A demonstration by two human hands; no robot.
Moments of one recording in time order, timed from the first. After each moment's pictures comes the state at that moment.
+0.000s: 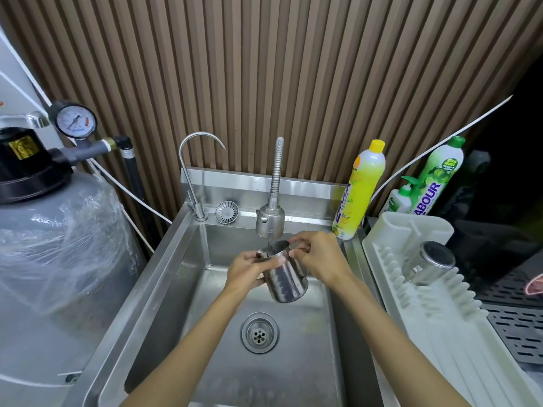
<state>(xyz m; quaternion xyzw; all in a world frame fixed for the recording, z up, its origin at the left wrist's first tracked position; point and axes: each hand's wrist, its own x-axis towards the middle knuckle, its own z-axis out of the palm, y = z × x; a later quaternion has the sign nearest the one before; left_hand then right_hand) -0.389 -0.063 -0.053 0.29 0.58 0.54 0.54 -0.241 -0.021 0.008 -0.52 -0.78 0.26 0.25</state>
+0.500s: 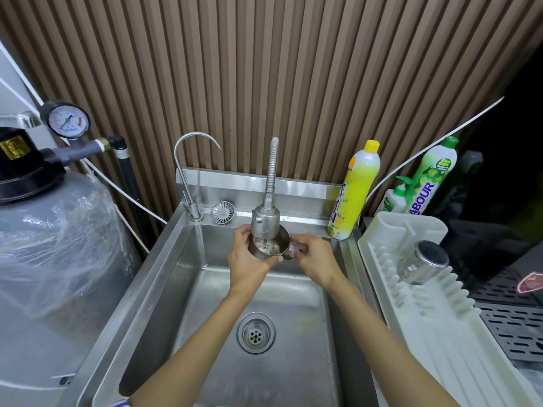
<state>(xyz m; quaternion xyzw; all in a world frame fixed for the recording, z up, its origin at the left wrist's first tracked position) -0.375 -0.049 -0.051 0.43 0.61 0.60 0.28 -0.238 -0.012 -0.011 -0.51 -0.76 0.31 0.27</state>
